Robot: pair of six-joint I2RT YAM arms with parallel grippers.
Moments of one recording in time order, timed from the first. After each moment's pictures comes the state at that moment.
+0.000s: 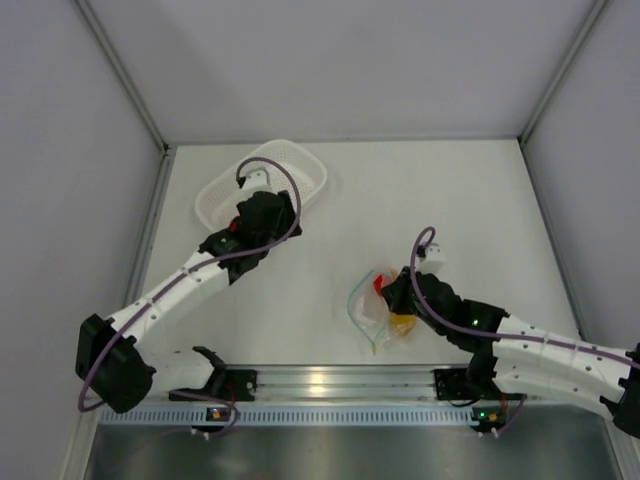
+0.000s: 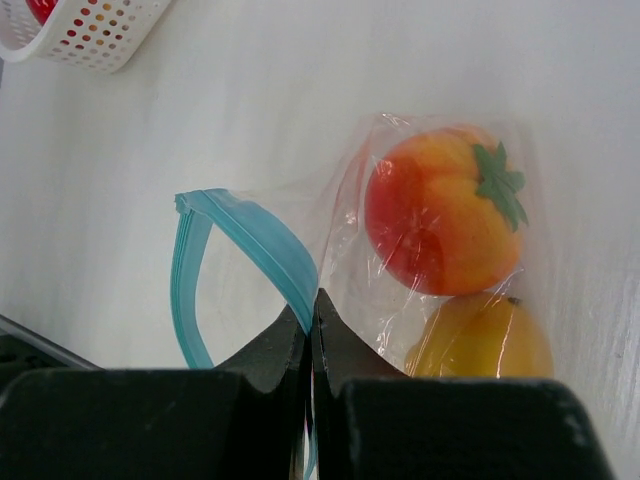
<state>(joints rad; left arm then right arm) -0.68 1.19 0.96 -0.35 -0.46 -0.65 1.02 0.79 0.45 -0.20 0.43 0.86</state>
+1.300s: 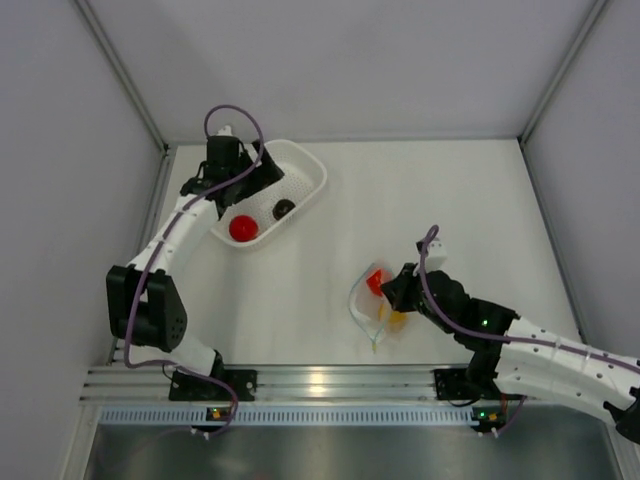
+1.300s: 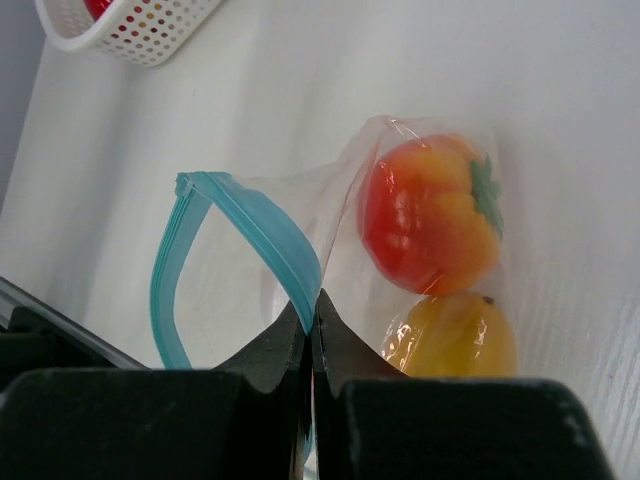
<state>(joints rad) -0.22 1.61 1.35 -0.36 -0.01 -0.60 1.00 0.74 0.48 -0.23 0.37 0.76</state>
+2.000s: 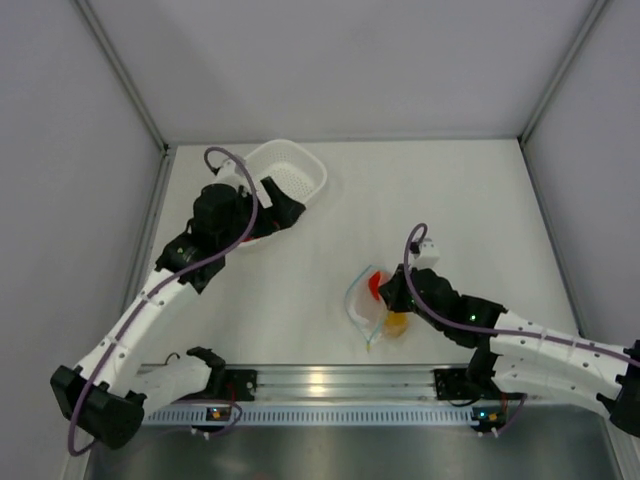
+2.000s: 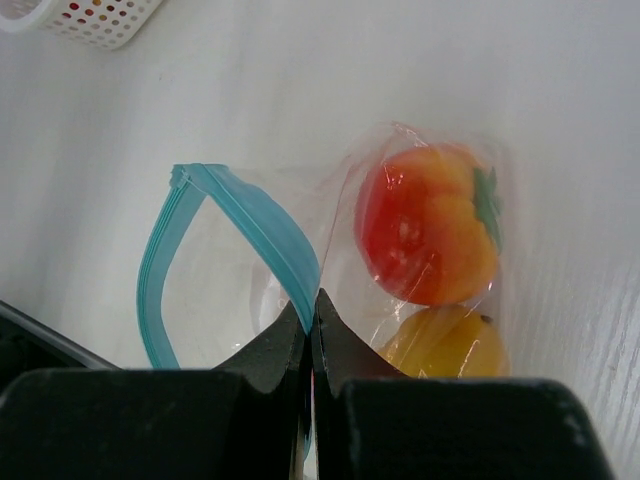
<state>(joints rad) -0.37 1.07 1.05 -0.37 0.10 -0.70 1.00 0.82 0.48 -0.21 0.38 0.79</state>
